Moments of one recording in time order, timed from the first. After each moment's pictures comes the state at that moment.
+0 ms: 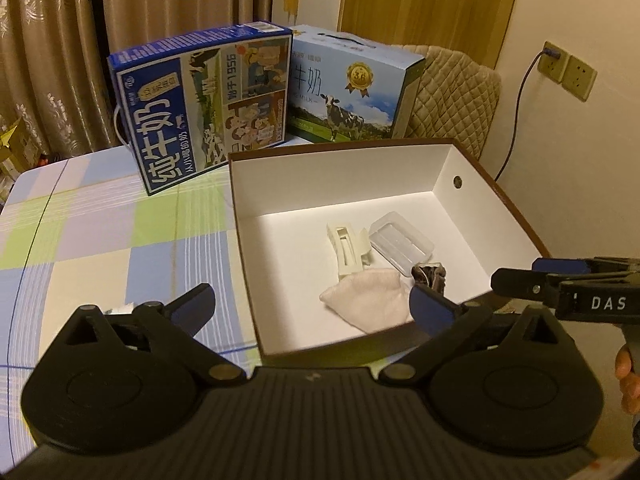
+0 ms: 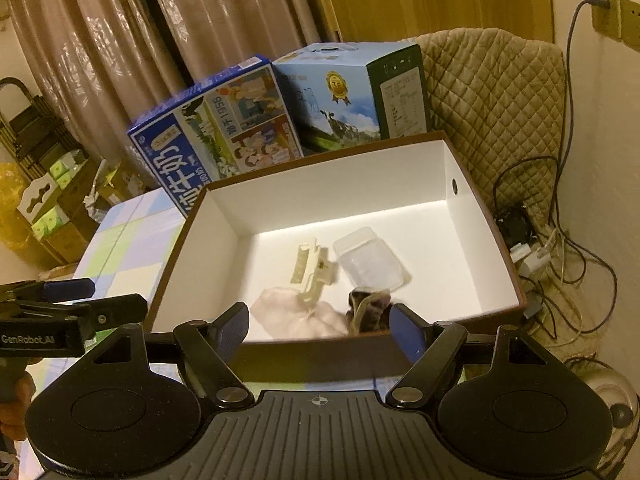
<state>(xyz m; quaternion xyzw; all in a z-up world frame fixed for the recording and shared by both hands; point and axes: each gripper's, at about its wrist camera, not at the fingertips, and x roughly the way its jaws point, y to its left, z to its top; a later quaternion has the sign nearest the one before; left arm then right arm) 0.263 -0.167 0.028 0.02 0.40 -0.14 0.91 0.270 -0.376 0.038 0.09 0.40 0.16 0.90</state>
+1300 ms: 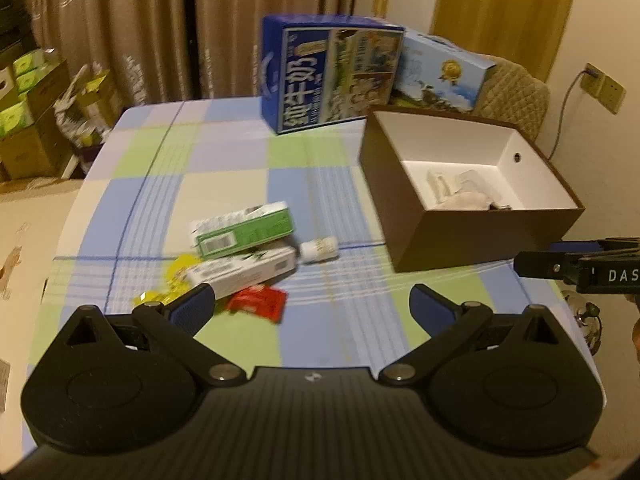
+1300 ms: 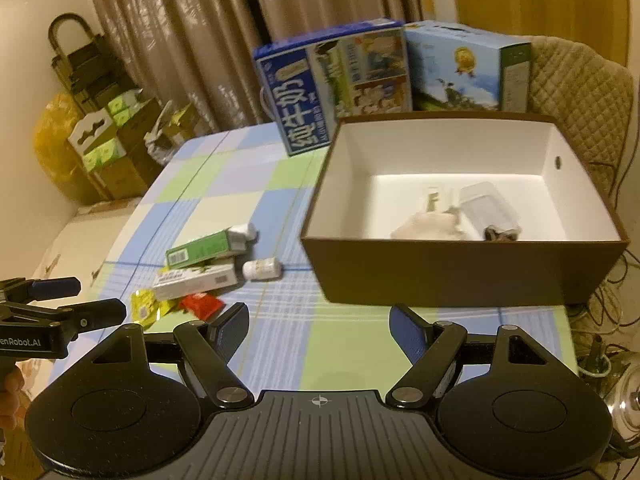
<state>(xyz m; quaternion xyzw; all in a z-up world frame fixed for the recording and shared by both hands) 0.134 -0.005 0.030 -0.02 0.40 -0.06 0.91 0.178 -0.245 0.031 0.03 0.42 0.23 0.88</state>
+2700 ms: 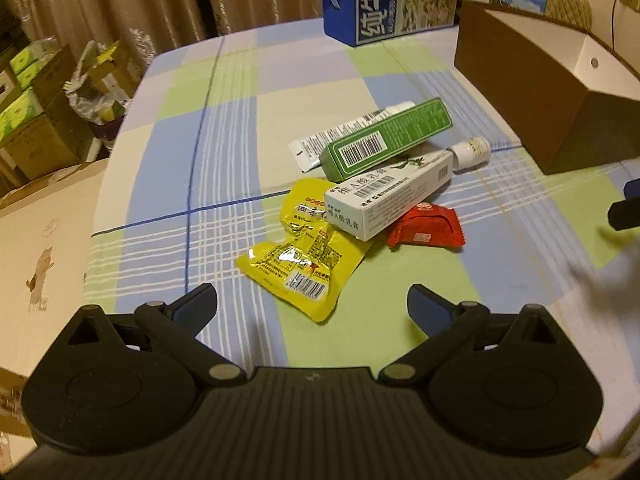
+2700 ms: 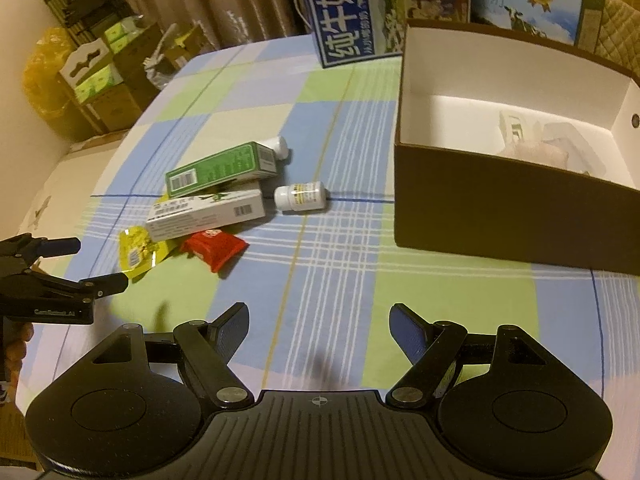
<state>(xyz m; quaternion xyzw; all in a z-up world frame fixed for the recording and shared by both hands) 0.187 0.105 -0.083 0.08 0.46 -0.05 0.88 0.203 -0.154 -0.052 -0.01 0.50 0.22 0.84</state>
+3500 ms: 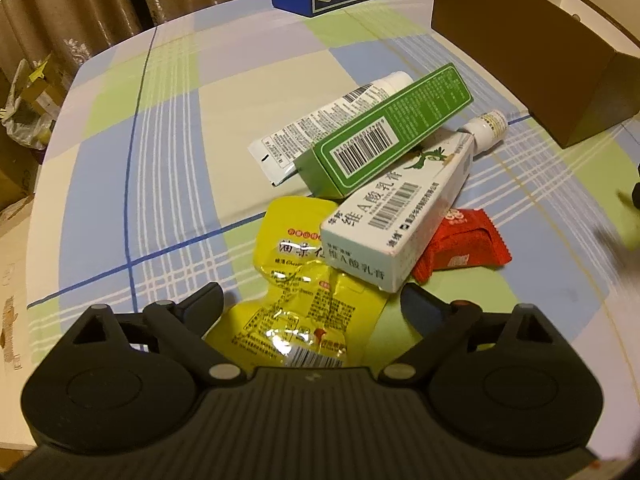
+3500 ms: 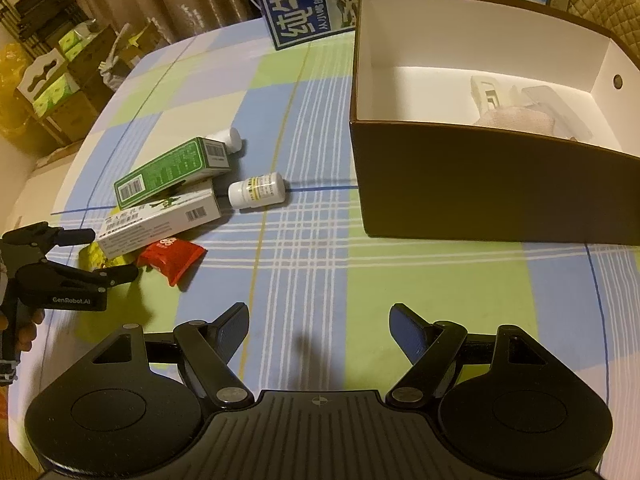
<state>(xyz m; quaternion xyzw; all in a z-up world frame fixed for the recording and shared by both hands) 0.258 0.109 -0.133 0.11 0.48 -0.13 0.86 0.228 -0.157 -0.072 0.01 0.53 0.17 0.83</state>
